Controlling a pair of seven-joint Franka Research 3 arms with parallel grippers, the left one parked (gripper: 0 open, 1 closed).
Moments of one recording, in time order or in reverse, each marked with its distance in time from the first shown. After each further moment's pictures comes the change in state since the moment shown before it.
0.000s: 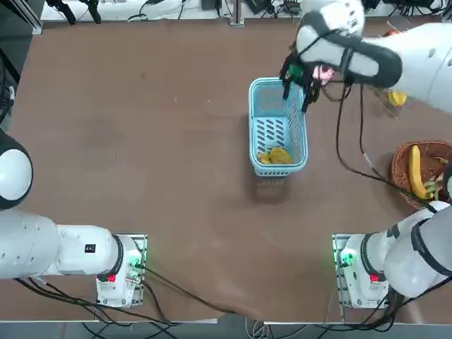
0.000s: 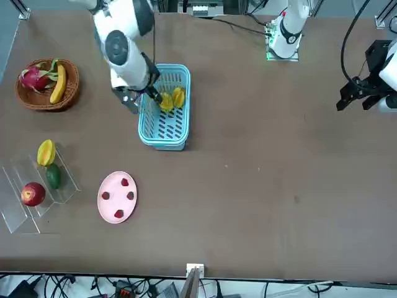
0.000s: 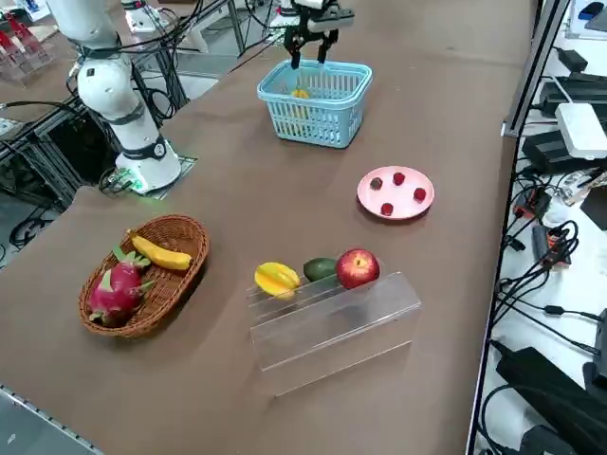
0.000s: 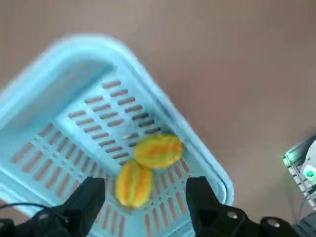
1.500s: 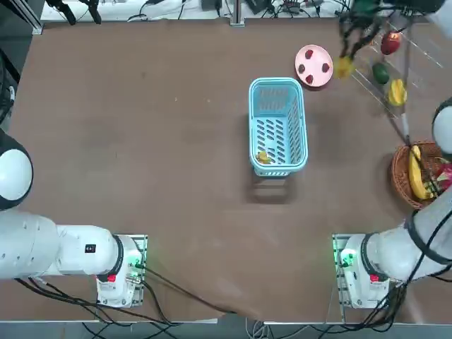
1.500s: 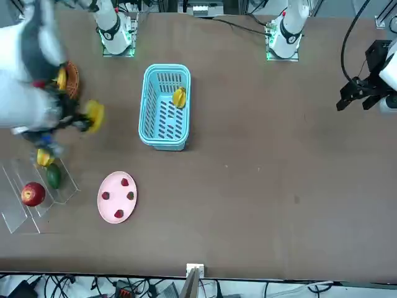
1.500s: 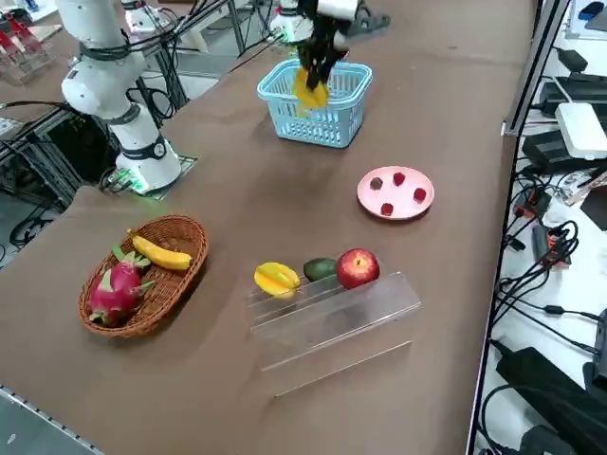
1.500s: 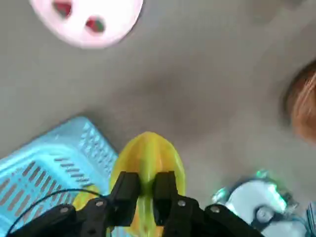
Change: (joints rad) arm -0.289 0.160 0.050 0.336 -0.048 -0.332 -0.393
